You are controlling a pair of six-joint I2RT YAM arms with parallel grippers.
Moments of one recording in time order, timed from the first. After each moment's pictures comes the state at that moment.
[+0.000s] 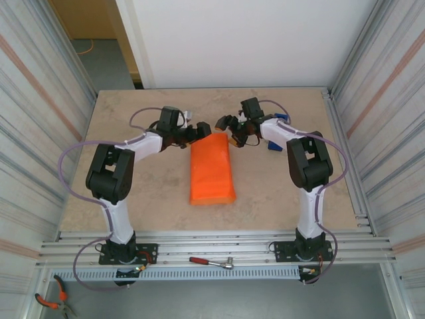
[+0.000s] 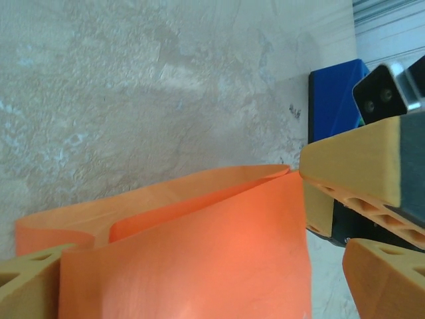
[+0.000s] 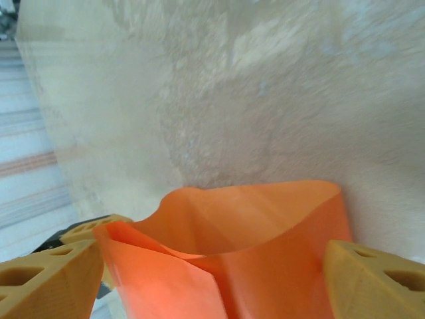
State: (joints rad) left arm -0.35 1.91 1.23 -0.05 0.53 -0.65; right arm 0.38 2.06 1.48 -0.32 -0.49 0.95
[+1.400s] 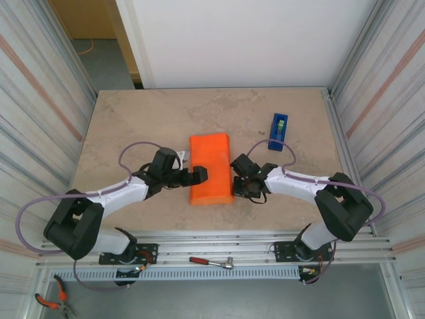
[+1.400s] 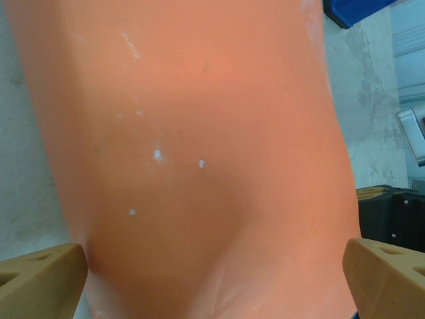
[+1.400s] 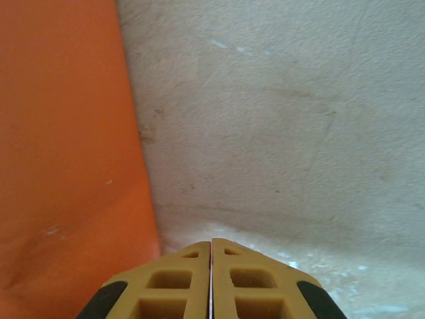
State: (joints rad) left arm -0.57 1.36 0.61 -0.01 0.40 -0.67; right arm 0.78 1.50 0.80 -0.50 0.00 0.89
